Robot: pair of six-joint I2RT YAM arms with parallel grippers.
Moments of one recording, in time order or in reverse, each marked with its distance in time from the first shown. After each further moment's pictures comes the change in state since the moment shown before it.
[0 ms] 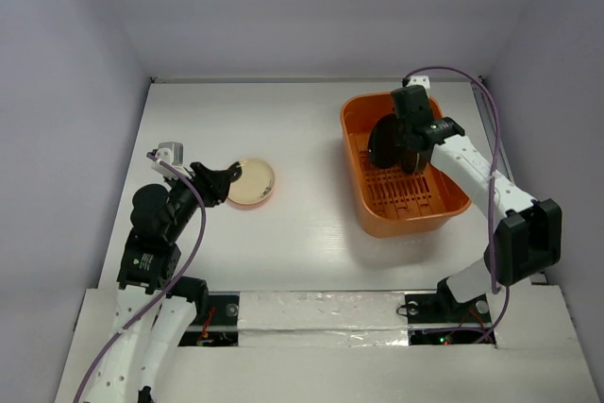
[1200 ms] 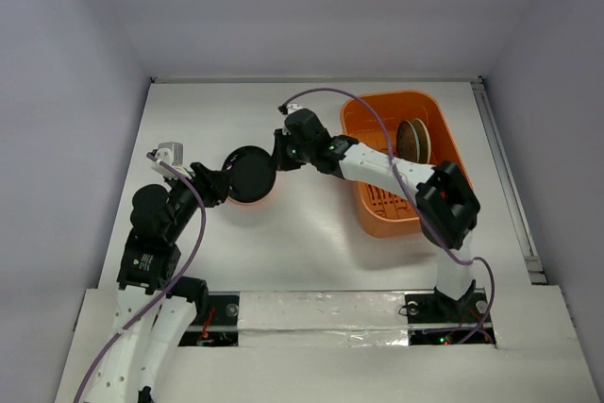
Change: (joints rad) left arm 0.000 -0.003 0.000 0.000 0.003 0.000; right arm 0.447 0.431 0.239 0.370 -0.565 0.330
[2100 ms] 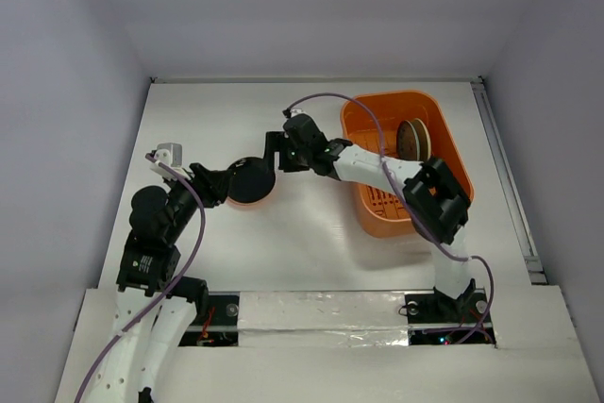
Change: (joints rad) left arm 0.000 -0.011 0.000 0.000 0.000 0.000; right arm -0.006 0.103 0.001 0.056 0.045 0.088
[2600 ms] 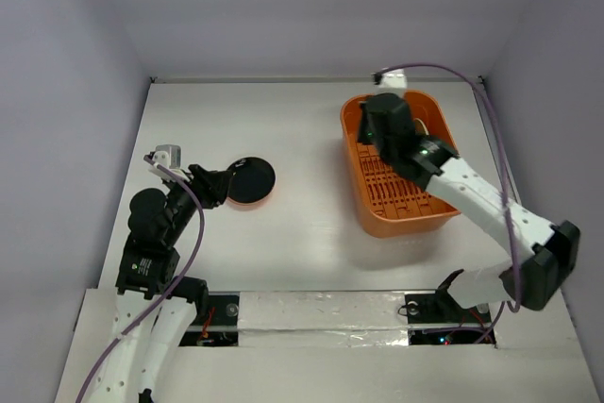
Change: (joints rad) left arm 0.000 -0.019 -0.002 0.000 0.000 0.000; right arm -0.089 -0.645 -0.198 -0.238 0.539 -0.268
